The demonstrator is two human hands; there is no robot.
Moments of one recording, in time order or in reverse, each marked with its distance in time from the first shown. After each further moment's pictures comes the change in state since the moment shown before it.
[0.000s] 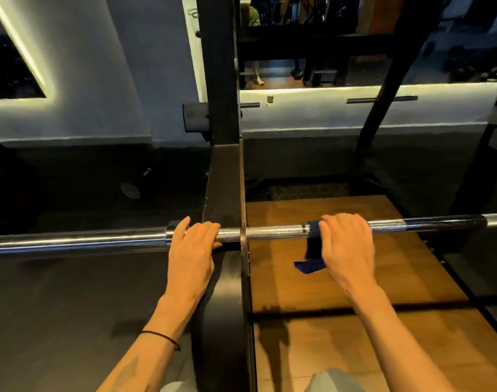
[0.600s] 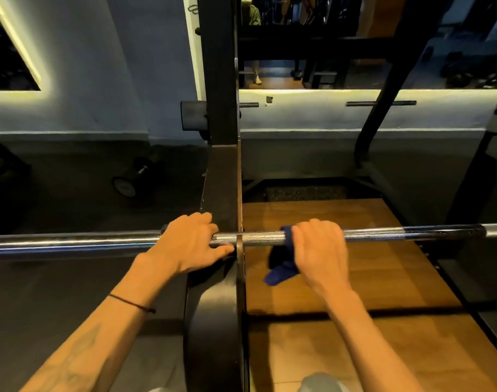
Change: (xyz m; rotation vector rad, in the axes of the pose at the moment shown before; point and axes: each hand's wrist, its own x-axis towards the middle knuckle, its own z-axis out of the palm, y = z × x) left_hand 0.065 -0.011 -0.023 0.204 -0.641 0.134; right_hand 0.014 -0.034 0.001 -0.012 -0.041 -0.152
